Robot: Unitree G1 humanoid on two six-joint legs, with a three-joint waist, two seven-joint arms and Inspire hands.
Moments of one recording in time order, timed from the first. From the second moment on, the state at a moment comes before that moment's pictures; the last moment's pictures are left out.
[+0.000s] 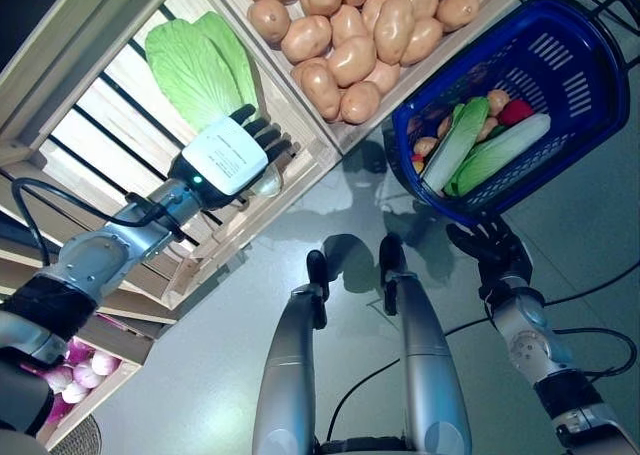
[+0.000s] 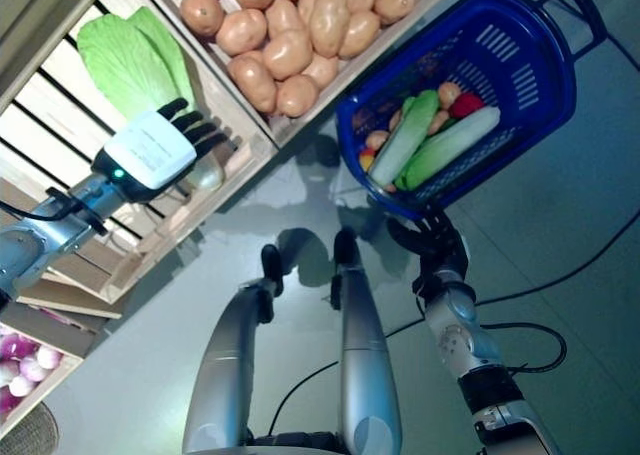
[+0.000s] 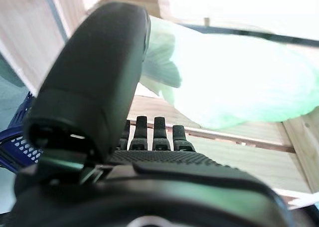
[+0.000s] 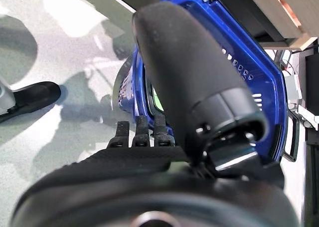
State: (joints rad) left arm -0.72 1.15 -0.67 0.31 1.07 -0.14 0.46; right arm -0.25 -0.52 0.21 0.35 0.99 -0.10 -0.33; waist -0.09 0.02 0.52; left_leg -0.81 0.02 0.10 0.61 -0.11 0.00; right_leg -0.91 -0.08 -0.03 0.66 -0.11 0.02
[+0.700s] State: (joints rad) left arm -0.77 1.14 -0.70 0.49 1.20 -0.10 0.55; right arm -0.27 -0.54 0.21 0.31 0.98 -0.10 -0.37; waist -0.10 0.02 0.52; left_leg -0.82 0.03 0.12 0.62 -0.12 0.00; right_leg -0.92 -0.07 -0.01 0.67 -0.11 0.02
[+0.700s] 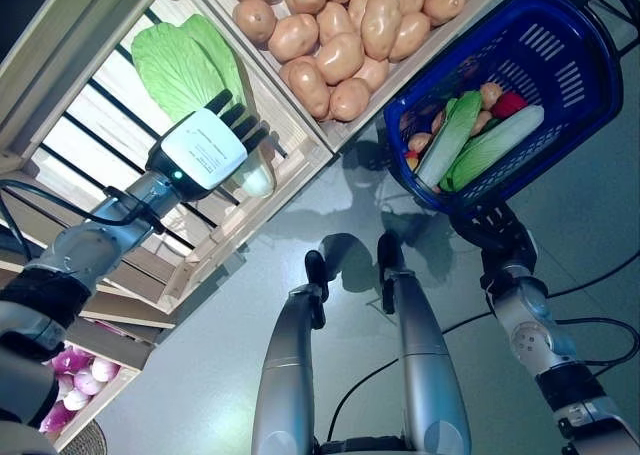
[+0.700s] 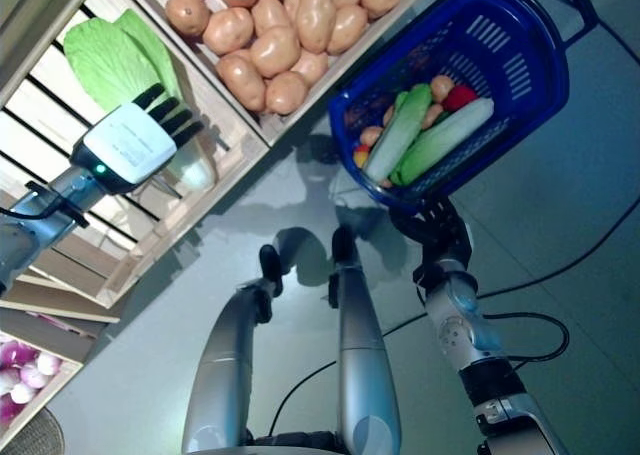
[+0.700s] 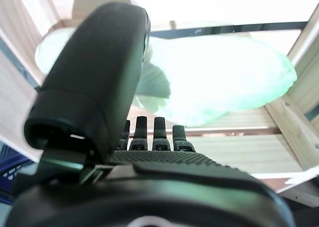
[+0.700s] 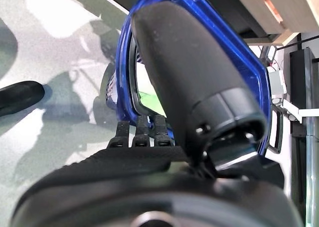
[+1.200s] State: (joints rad) left arm -0.77 1.11 -0.70 0.52 1.20 -0.10 0.56; right arm -0.28 -0.54 0.20 0.30 0.98 -0.10 -0.37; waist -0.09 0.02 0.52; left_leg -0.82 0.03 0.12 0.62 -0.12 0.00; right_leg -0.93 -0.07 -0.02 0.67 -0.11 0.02
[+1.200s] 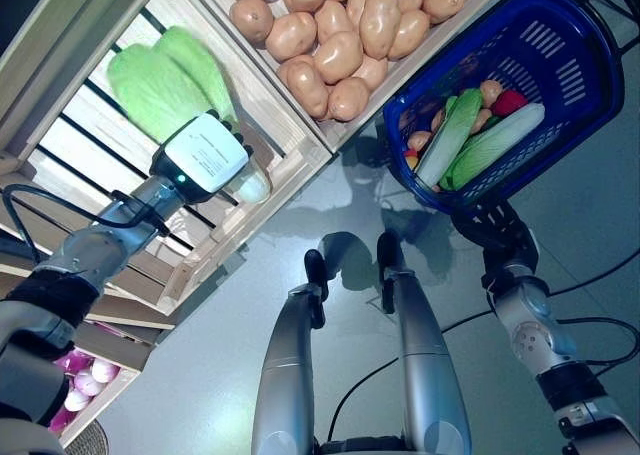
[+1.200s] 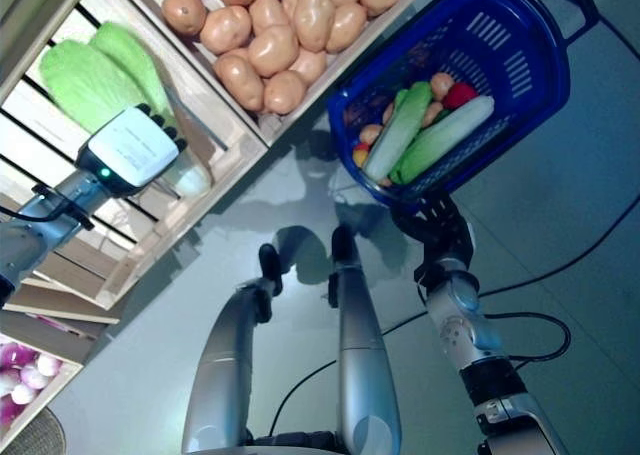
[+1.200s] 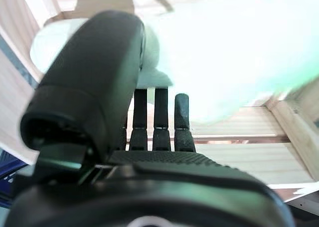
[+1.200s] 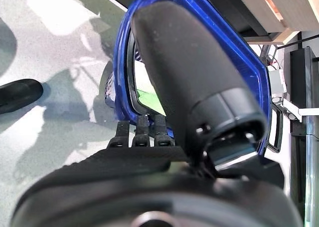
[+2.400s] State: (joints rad) left arm -0.68 1.10 -0.61 0.45 1.13 -0.10 0.70; right arm -0.26 -0.54 0.20 0.26 0.95 -0.10 -0.37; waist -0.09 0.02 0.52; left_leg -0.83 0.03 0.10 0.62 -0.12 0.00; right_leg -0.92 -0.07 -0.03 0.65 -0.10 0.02
